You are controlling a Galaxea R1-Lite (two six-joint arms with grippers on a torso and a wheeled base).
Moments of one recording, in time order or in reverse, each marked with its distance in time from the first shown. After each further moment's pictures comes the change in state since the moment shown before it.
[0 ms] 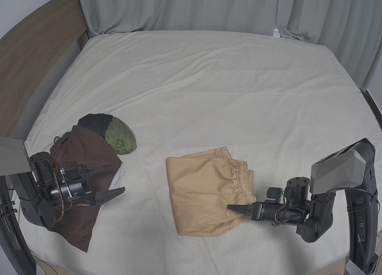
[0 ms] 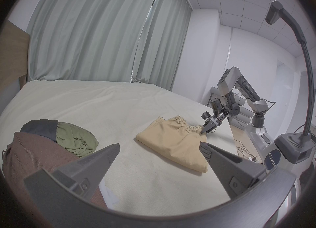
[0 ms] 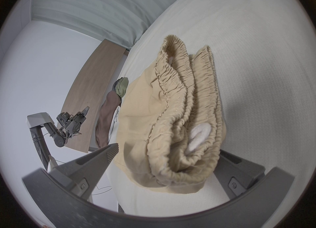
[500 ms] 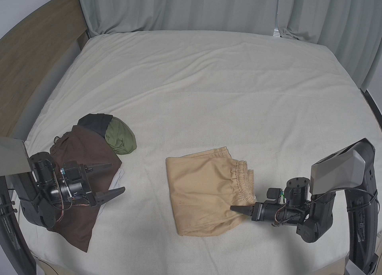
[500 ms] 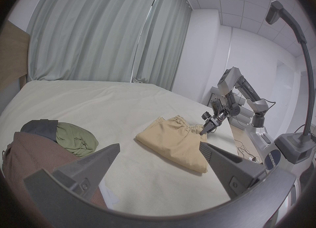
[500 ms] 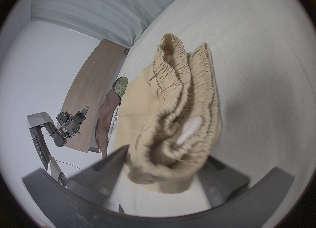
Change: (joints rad) left arm -0.001 0.000 0.000 0.000 0.002 0.000; right arm 0.000 0.002 0.000 0.001 0.000 0.000
